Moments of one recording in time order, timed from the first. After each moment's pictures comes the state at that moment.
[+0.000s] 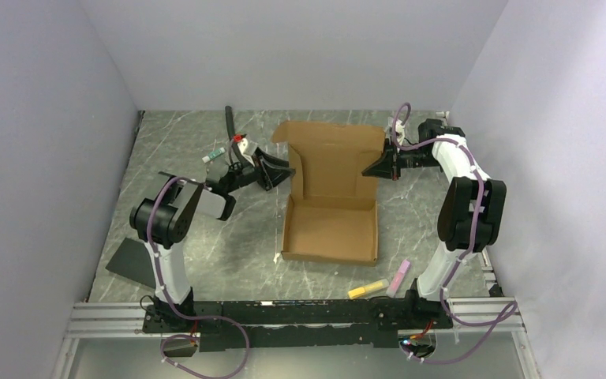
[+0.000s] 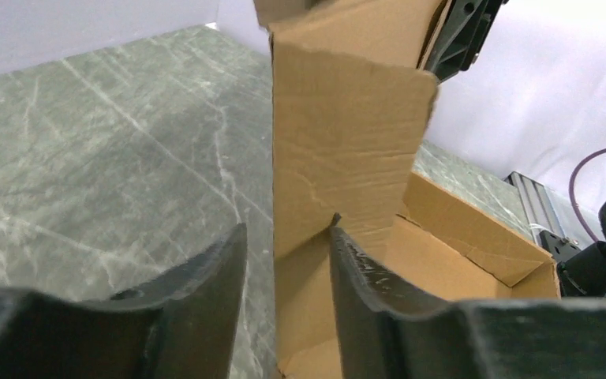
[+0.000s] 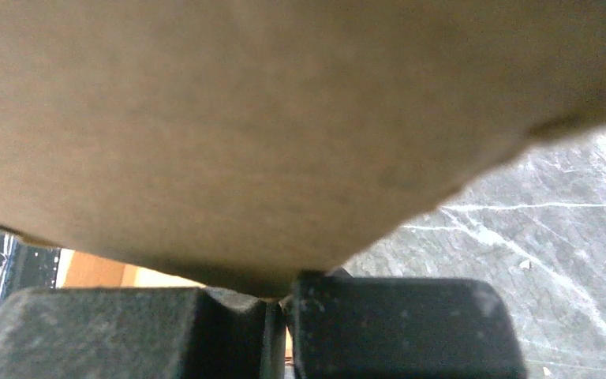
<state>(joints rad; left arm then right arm) -0.34 1.95 0.80 1.41 0.84 -0.50 -0.10 1.83 1.46 -1.14 -1.30 -1.31</state>
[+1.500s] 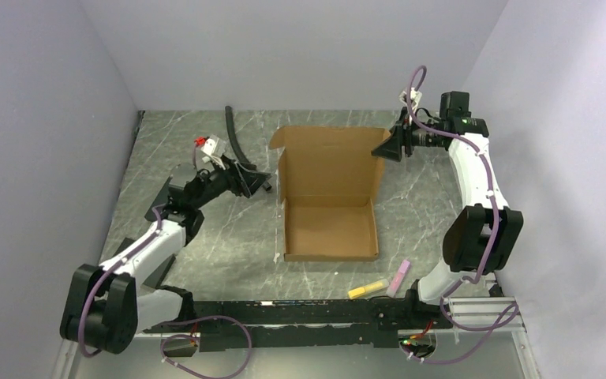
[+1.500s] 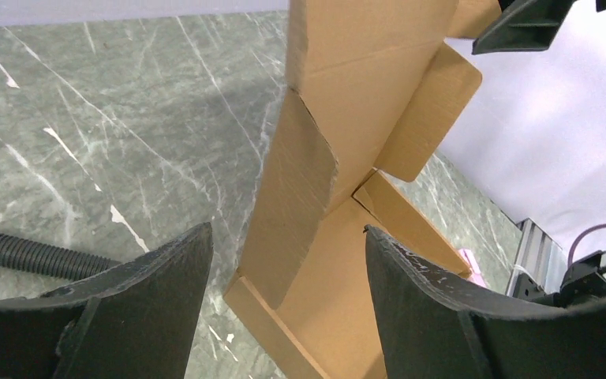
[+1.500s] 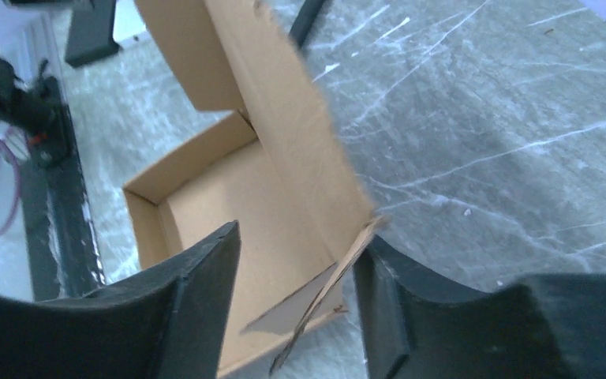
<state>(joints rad) -0.27 1.19 0.58 0.61 0.60 -0.45 -0.12 1.64 1.56 -0.92 -1.15 -0.67</state>
